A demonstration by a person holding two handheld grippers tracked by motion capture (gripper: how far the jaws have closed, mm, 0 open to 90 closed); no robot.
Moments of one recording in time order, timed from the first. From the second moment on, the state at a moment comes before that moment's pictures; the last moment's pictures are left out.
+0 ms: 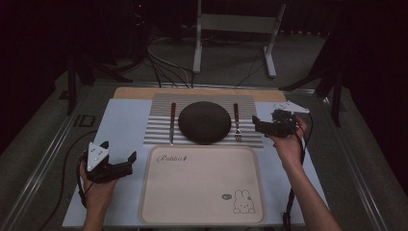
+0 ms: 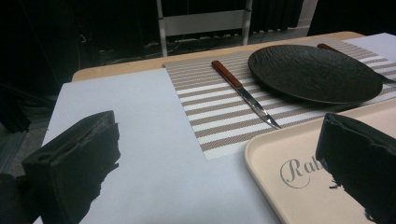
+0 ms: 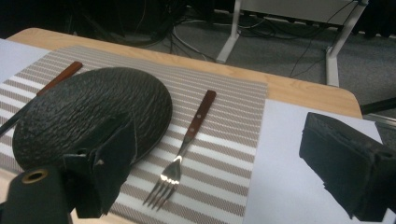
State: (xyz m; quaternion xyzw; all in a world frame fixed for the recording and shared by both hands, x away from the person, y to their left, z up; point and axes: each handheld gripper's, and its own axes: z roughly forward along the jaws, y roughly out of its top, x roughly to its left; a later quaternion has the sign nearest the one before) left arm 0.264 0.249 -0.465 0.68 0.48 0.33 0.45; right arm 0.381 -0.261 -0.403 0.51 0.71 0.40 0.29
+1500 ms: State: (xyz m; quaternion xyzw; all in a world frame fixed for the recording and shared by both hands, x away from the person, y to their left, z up) left arm 0.263 0.243 -0.465 0.69 0.46 0.34 0.45; right arm 0.468 -0.208 -0.417 0.55 0.71 0.36 0.26
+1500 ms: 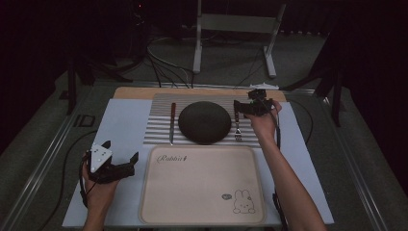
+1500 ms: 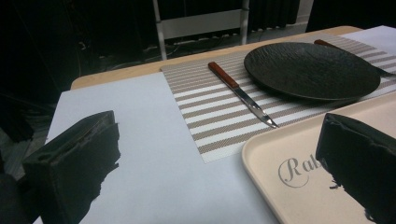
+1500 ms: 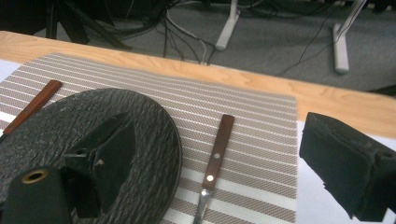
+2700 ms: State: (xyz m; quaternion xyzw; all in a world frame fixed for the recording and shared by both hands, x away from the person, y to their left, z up) left arm 0.262 0.245 -0.463 0.69 0.46 0.34 0.45; right arm 0.510 -0.199 -0.497 0.61 0.71 0.27 0.20
